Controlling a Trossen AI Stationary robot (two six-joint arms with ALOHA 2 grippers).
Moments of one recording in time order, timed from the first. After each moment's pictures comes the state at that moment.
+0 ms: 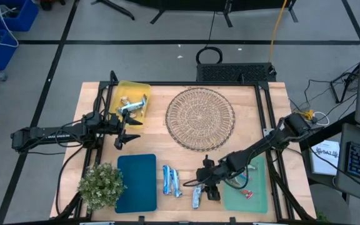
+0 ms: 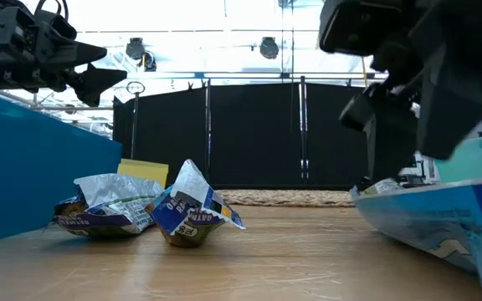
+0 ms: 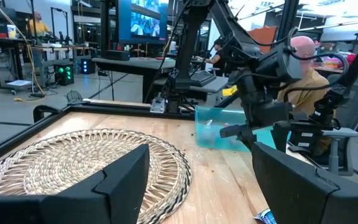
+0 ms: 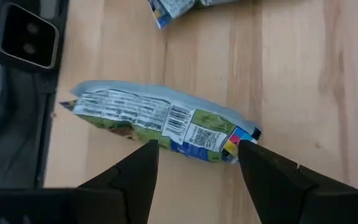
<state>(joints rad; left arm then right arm) 0.24 0.41 0.01 0.47 0.34 -0.11 0.49 1.77 1.01 -0.19 -0.06 0.53</state>
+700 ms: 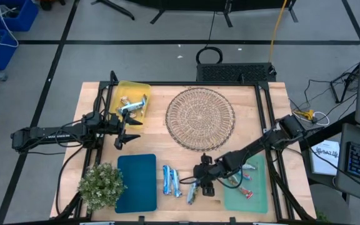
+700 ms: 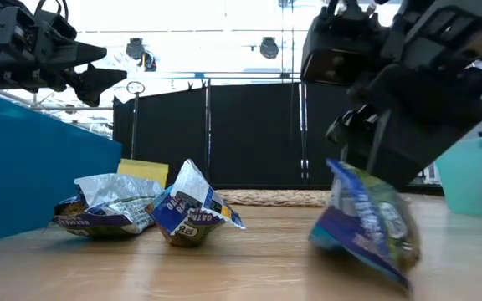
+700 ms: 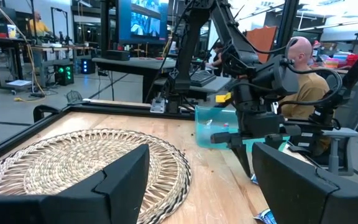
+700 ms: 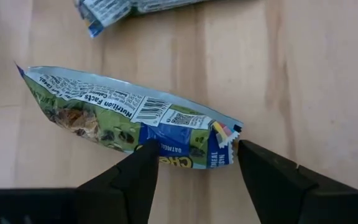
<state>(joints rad) 0.24 0.41 0.01 0.47 0.34 -0.11 0.45 1.85 1.01 -0.17 0.05 0.51</state>
